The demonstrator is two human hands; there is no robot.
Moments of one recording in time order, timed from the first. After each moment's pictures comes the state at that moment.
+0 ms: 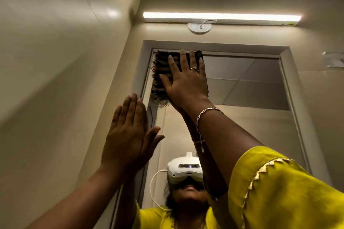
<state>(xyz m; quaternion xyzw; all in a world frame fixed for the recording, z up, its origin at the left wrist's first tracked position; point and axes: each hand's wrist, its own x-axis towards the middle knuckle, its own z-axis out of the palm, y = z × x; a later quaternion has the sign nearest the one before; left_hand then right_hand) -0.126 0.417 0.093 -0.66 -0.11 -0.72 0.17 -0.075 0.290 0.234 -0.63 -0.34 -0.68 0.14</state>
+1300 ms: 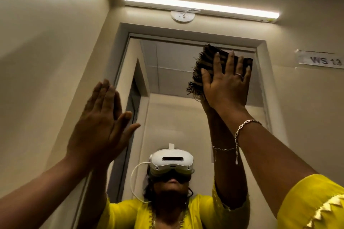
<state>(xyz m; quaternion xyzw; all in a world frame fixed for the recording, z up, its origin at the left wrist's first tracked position) -0.127 0.396 0.091 -0.67 -0.02 -0.74 0.06 -0.013 0.181 0.210 -0.67 -0.18 -0.68 0.22</state>
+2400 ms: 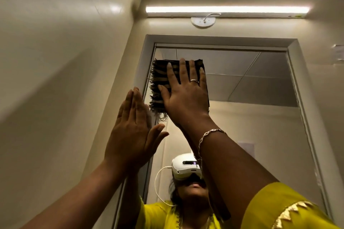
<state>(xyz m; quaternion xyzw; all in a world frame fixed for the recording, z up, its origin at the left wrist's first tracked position) -0.123 0.407 0.094 -0.62 -0.05 -0.77 0.16 -0.073 0.290 0.187 -0.63 -0.36 -0.67 0.16</state>
